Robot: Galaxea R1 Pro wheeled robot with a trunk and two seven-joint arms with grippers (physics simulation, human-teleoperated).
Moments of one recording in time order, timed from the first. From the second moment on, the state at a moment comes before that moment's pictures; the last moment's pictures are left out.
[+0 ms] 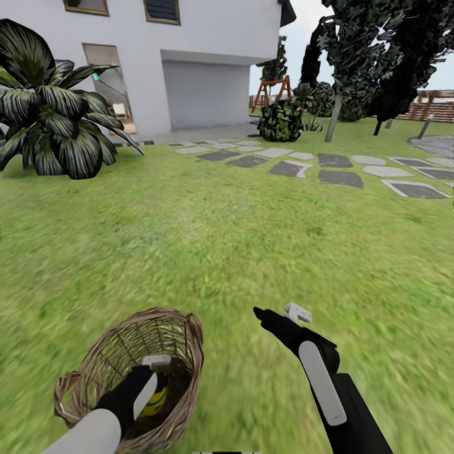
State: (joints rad) left arm -0.62 -0.04 -0.03 -0.43 0.16 0.47 0.32; right arm -0.37 0.10 0.13 -1.47 -0.70 0.63 -0.35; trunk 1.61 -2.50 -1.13
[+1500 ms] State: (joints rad) left arm -0.62 0.12 -0.01 -0.58 0.18 0.76 -0.19; right arm -0.37 0.10 0.13 -1.46 -0.70 0.63 -0.35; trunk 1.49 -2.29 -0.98
